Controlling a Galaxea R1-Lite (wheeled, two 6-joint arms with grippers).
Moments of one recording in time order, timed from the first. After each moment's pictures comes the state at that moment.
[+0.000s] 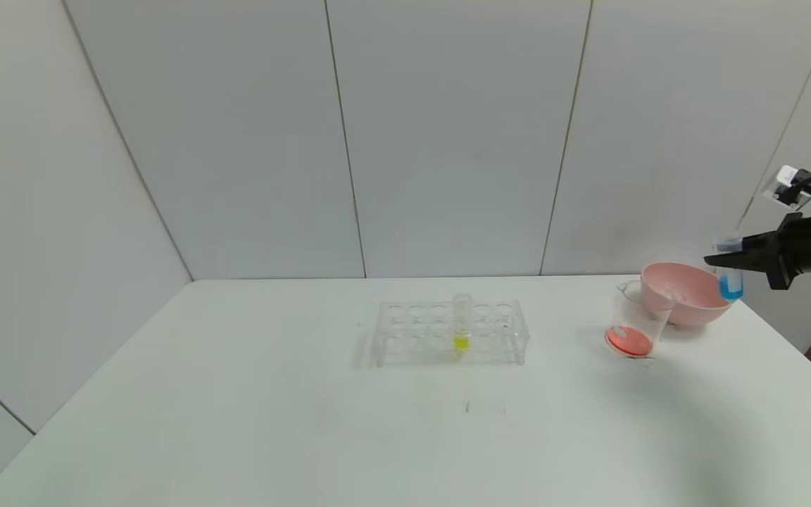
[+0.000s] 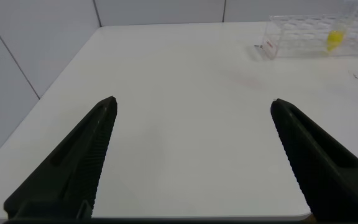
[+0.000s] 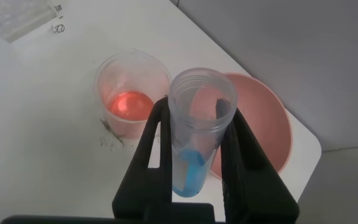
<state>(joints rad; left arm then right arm) 0.00 0.00 0.00 0.00 0.00 0.00 -0.34 1.99 -1.59 0.28 0.74 -0.81</state>
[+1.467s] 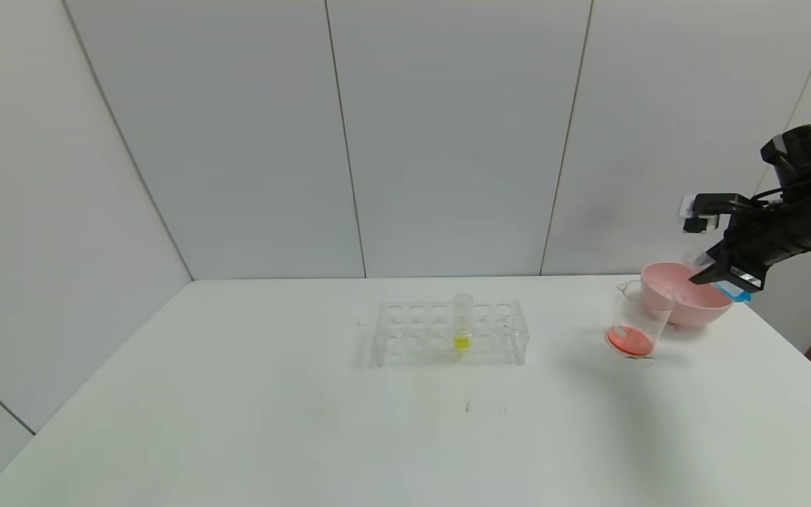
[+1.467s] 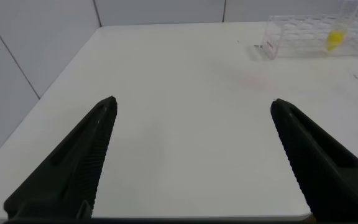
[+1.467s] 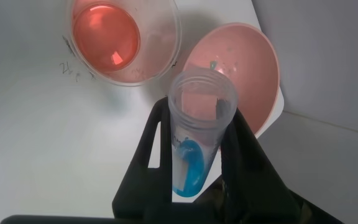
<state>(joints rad) 0.00 0.00 0.00 0.00 0.00 0.00 -0.15 2.13 -2.00 0.77 0.19 -1.12</state>
